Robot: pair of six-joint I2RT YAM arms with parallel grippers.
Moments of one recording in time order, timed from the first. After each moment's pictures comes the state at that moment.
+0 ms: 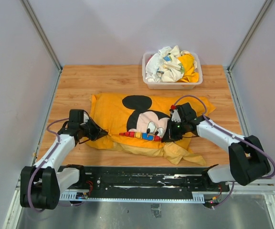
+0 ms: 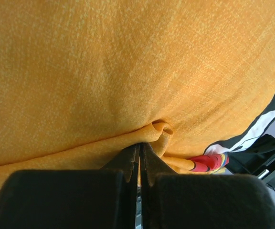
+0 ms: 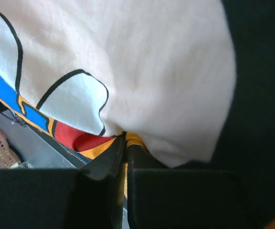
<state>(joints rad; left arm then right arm) -0.06 1.03 0.50 -0.38 0.40 -0.89 0.44 1.34 0.72 -0.45 -0.49 0.51</state>
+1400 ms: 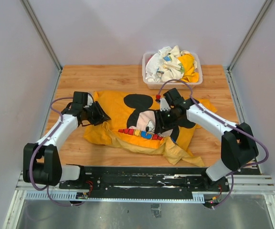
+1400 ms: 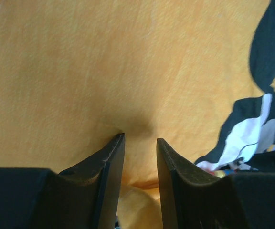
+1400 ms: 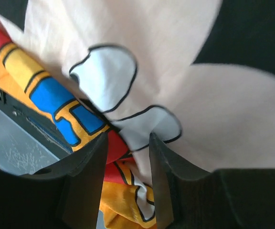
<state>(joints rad) -0.10 1.32 0.84 -0.44 0.35 -0.68 0.53 1.56 1.14 -0.74 -0.42 0.24</state>
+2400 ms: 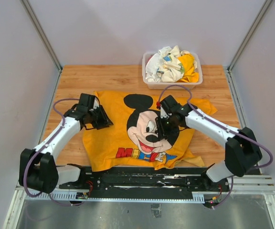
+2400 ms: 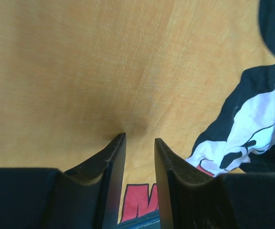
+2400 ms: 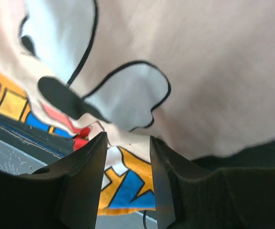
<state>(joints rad) -0.21 1.19 0.86 -0.60 0.21 -0.67 0.66 1.44 1.06 -0.82 -0.22 0.34</state>
